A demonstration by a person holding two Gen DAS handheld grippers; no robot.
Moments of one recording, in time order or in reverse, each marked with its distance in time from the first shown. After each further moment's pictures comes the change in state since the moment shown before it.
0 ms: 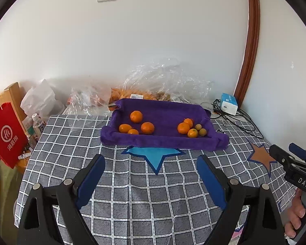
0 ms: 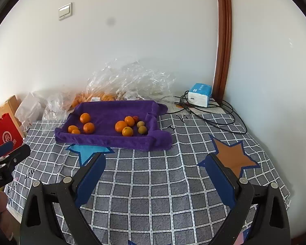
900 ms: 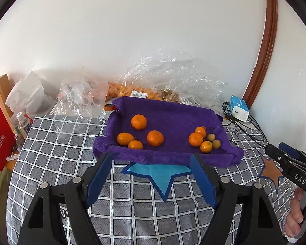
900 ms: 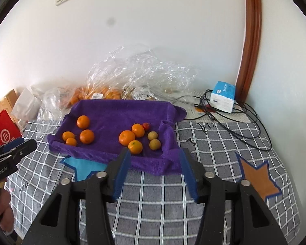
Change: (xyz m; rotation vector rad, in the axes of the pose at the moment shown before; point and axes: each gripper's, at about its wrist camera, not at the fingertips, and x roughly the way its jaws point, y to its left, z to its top) left arm 0.082 0.026 0.035 -0.041 0.054 -0.034; right arm 0.091 0.023 0.048 -0.046 0.079 0.060
